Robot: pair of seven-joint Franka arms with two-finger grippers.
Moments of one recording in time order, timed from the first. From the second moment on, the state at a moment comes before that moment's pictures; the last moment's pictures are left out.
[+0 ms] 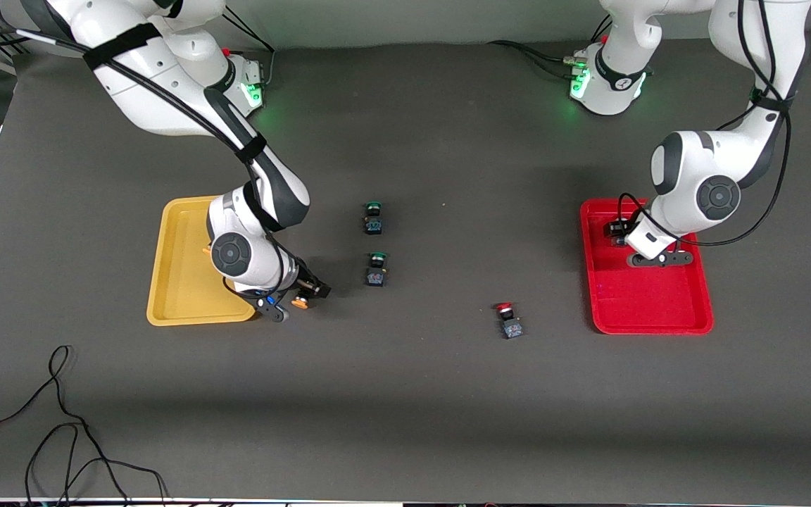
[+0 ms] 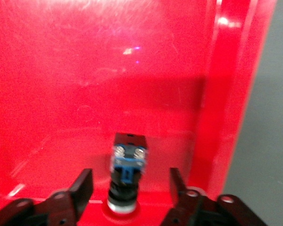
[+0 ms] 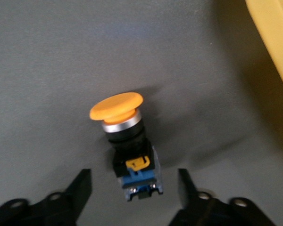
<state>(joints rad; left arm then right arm) -0.06 0.20 -0.01 -2.39 -0.05 2.36 -0.08 0.26 0.59 0.16 -1.91 0.11 2.38 0.93</state>
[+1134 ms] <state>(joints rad) -0.42 0.81 -0.05 -1.43 -0.06 2.16 -0.77 0.15 0.34 -0.04 -2.09 0.10 2.23 0.66</state>
